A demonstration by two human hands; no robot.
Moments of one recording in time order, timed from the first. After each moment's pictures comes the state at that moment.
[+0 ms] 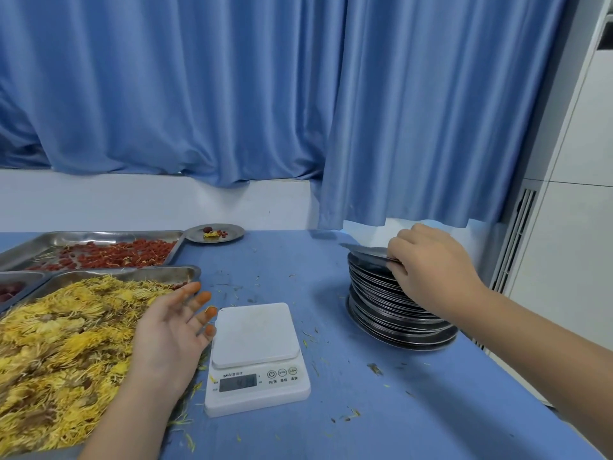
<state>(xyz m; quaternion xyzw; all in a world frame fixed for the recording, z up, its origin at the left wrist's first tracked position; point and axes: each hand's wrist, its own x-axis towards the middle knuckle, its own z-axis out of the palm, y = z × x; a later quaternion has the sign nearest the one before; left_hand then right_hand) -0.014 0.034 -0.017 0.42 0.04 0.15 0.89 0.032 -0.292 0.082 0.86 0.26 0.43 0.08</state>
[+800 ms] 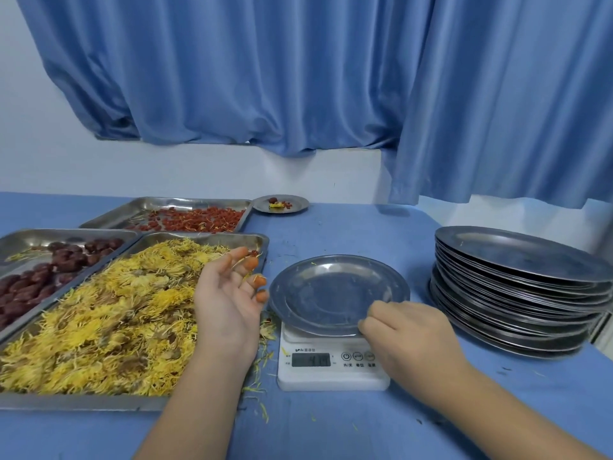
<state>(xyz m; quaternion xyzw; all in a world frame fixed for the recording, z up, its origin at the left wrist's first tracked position) -0.019 0.036 -0.014 0.37 0.08 0.28 0.88 0.024 -0.181 -0.035 0.77 0.45 0.45 -0.04</state>
